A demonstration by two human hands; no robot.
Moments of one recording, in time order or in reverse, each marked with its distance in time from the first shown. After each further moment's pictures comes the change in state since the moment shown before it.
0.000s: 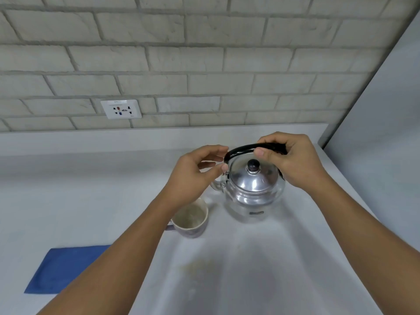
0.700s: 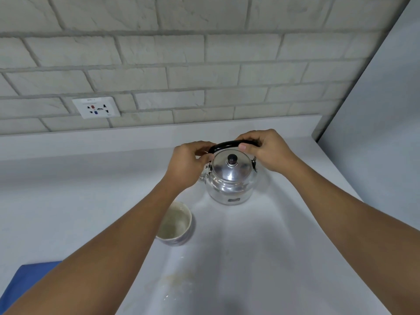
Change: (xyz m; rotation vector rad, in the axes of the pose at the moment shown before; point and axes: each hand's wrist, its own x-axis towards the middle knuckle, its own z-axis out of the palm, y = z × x) left_hand 0.075 -0.061 0.029 0.290 0.100 -0.097; right_hand 0.061 0.085 0.001 -0.138 -0.157 0.133
